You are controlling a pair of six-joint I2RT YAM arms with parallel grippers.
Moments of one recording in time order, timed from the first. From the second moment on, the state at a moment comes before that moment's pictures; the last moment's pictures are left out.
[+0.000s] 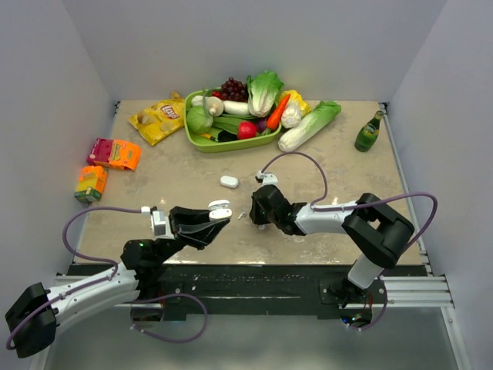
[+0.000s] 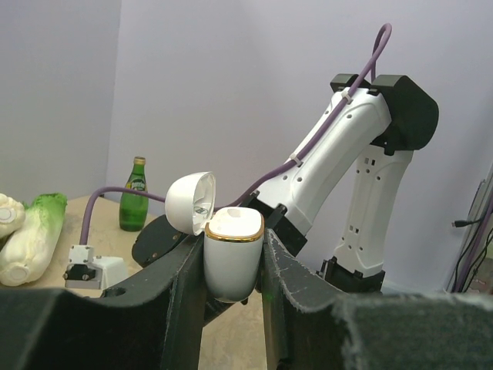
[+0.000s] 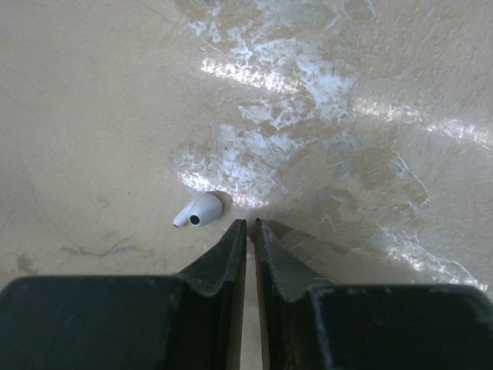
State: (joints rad) left arm -0.92 0.60 0.05 1.16 0.16 -0.36; right arm 0.89 1.65 0.73 0.18 0.20 0.67
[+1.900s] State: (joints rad) left arm -0.92 0.58 0.05 1.16 0.14 -0.36; right arm 0.93 1.77 0.91 0.08 0.21 0.63
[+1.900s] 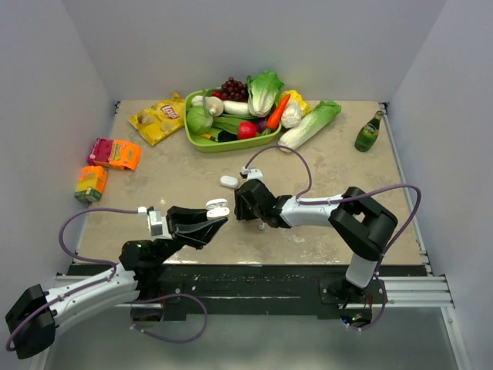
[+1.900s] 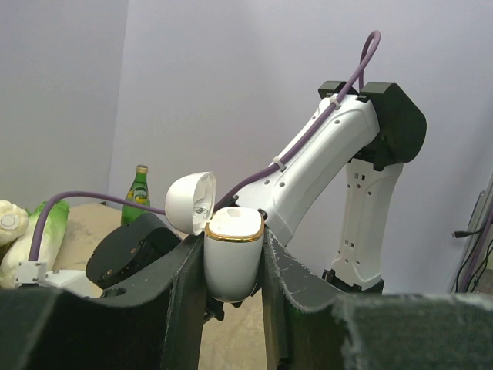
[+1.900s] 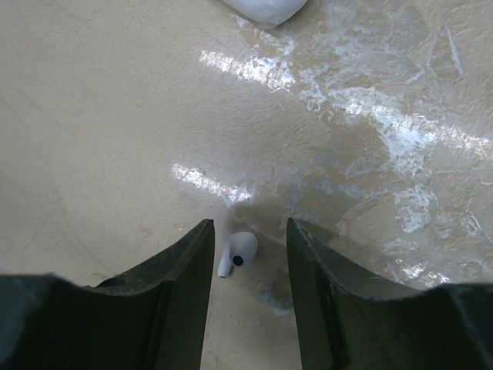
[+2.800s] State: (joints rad) left arm -0.92 0.54 0.05 1.14 0.14 -0.36; right arm 1.02 1.85 1.02 0.00 0.39 0.60
